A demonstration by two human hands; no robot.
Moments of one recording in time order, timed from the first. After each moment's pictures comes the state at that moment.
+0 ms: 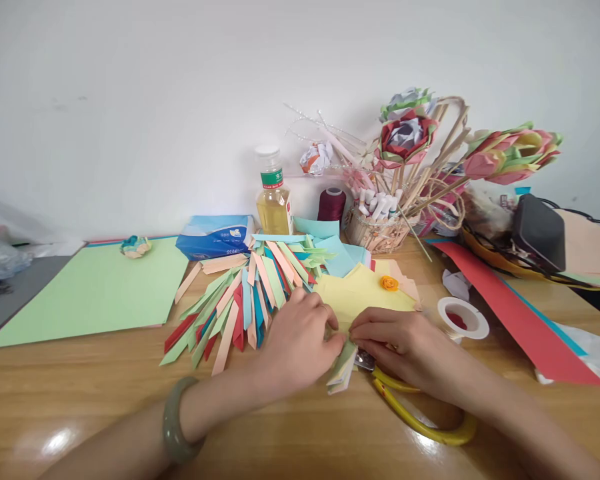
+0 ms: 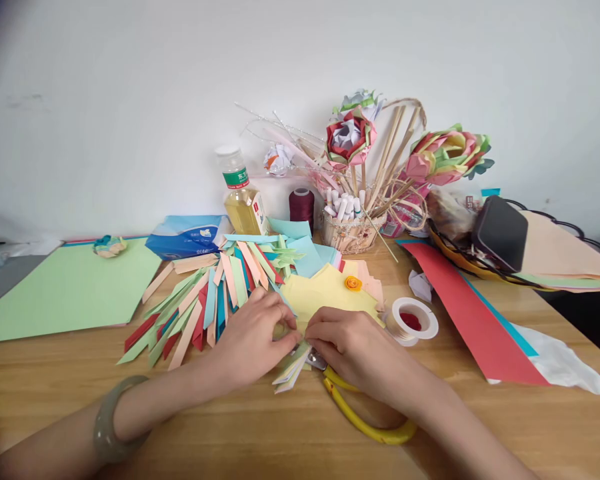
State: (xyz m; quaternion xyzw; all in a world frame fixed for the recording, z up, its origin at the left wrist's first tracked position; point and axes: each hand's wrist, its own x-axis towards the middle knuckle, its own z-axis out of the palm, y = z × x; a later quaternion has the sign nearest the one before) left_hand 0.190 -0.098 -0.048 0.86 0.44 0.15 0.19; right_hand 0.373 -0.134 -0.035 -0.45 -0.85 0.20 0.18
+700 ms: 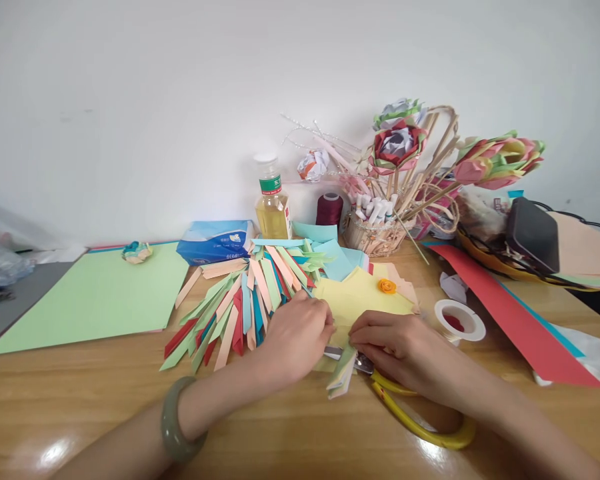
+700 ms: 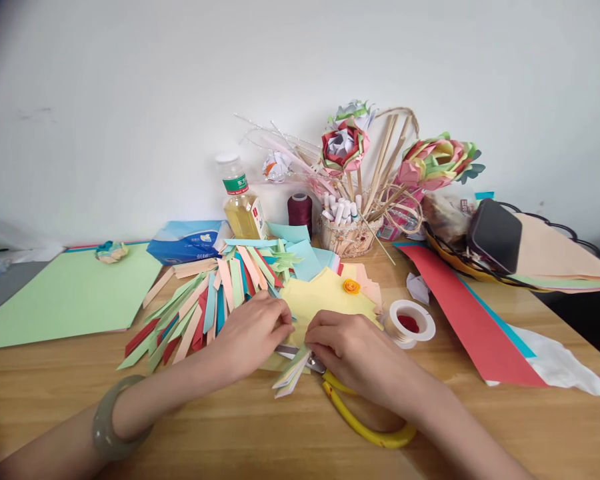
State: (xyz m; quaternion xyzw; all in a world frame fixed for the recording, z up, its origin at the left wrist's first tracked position) left_hand 0.194 -0.088 -0.043 0.86 0.45 0.07 0.21; right_hand 0.372 -0.135 -0.031 -0.44 -0.86 0.20 0.16
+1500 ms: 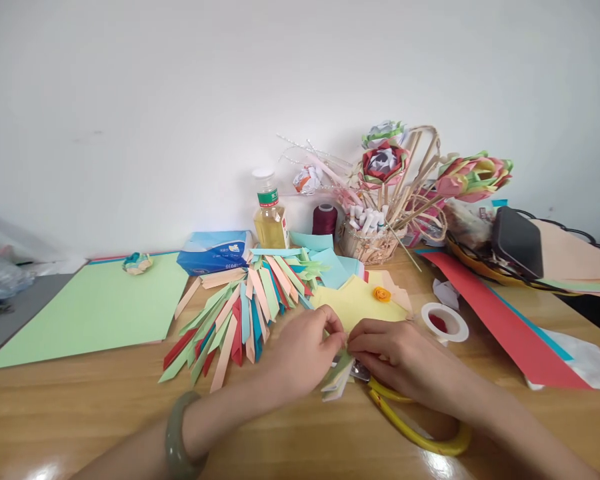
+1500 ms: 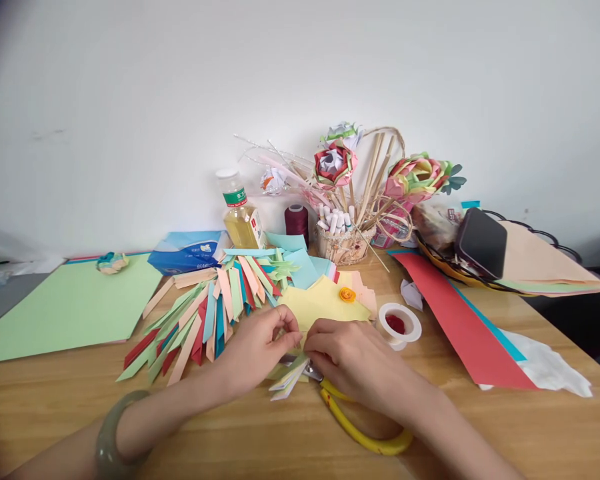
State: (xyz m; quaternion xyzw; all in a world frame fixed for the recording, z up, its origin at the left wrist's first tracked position) left_hand 0.201 -0.097 -0.039 0.79 0.47 0.16 0.36; right_hand 0.374 -0.137 -0.031 -0.45 -0.87 0.14 0.15
